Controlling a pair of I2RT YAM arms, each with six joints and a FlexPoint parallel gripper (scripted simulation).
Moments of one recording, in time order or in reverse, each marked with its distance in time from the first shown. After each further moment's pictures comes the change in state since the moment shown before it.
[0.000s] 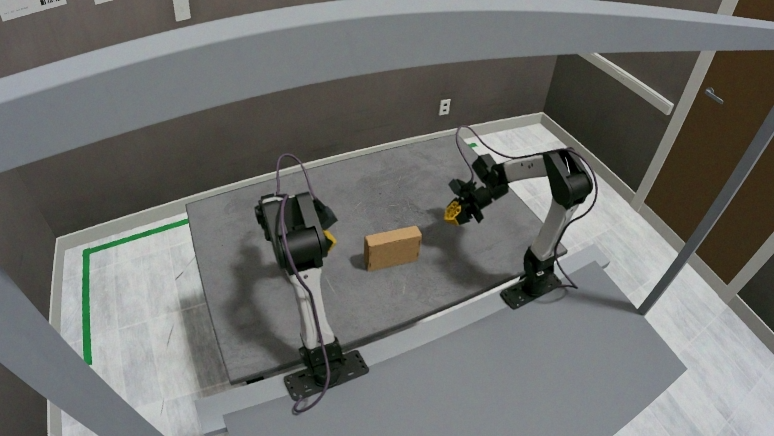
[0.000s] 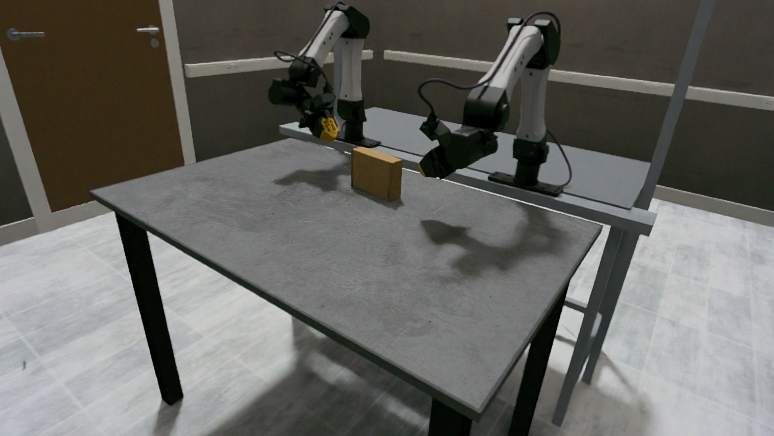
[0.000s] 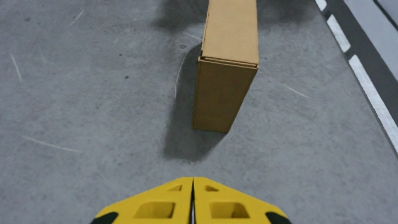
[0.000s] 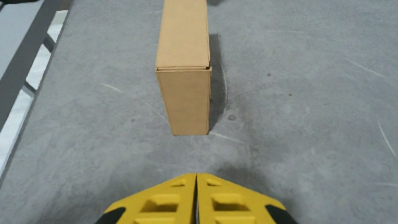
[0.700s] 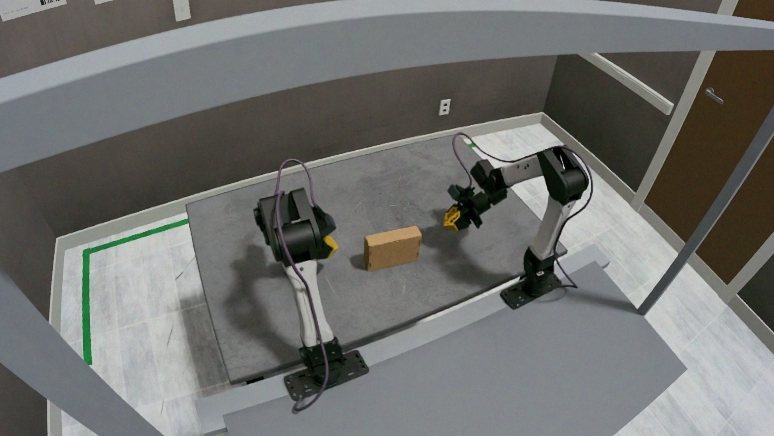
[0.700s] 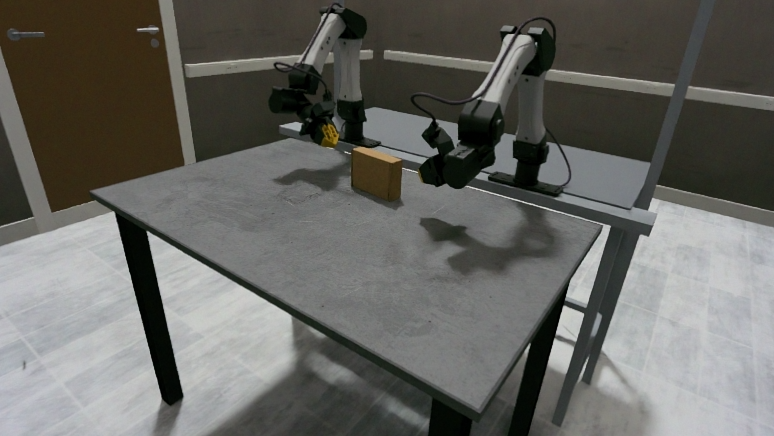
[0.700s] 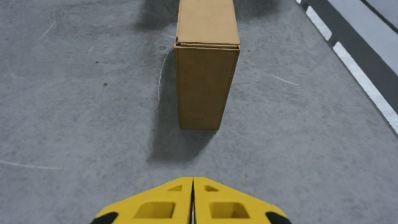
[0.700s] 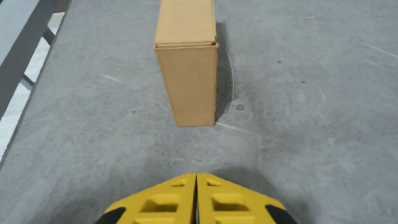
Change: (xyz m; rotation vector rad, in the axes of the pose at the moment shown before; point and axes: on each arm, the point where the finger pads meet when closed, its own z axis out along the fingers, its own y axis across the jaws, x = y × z) left arm 0.014 -0.004 0.011 0.084 -0.045 0.086; right arm 0.018 0.003 0.010 -0.019 0.000 0.025
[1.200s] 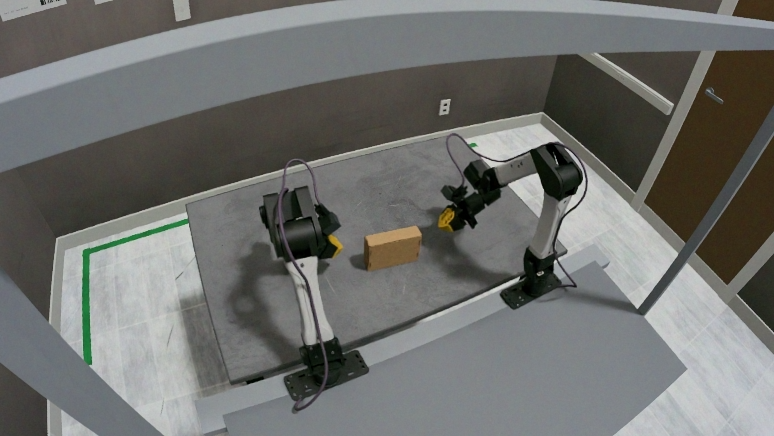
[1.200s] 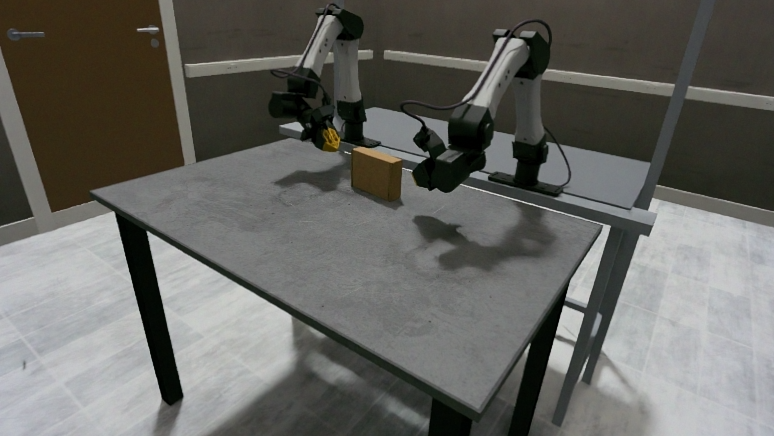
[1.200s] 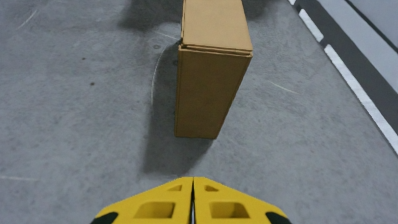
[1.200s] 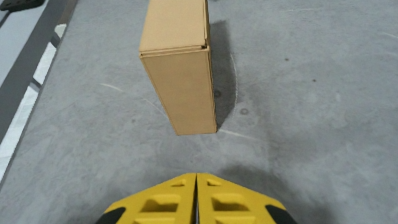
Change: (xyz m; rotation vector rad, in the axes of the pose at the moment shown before) left arm 0.001 0.004 0.017 0.047 0.002 -0.063; right arm 0.000 -0.005 0.015 -0.041 0.000 0.067
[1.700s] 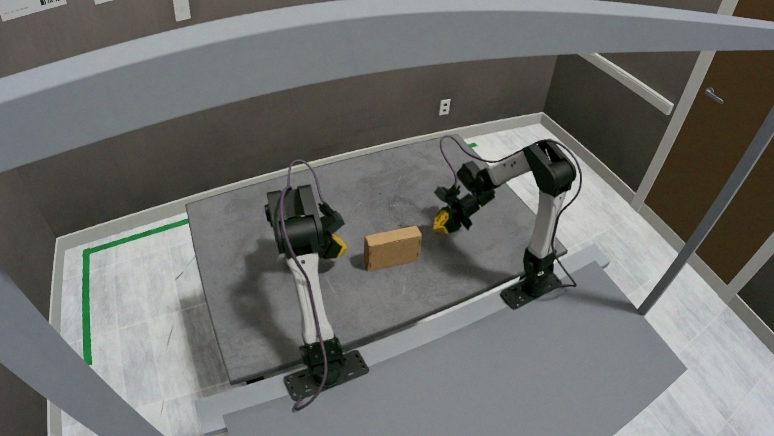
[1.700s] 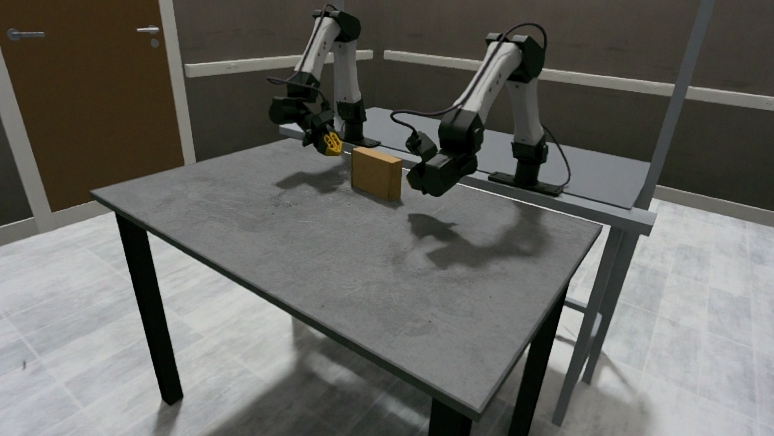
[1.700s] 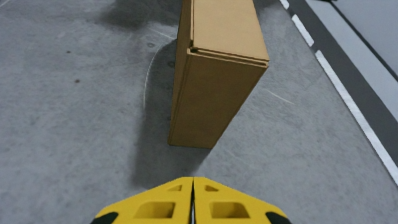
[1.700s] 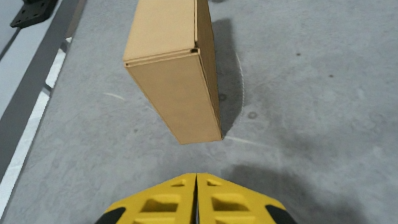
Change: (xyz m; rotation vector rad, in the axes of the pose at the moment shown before) left arm 0.000 0.003 0.016 0.047 -0.001 -0.083; right arm 0.000 -0.003 0.016 -0.047 0.001 0.081
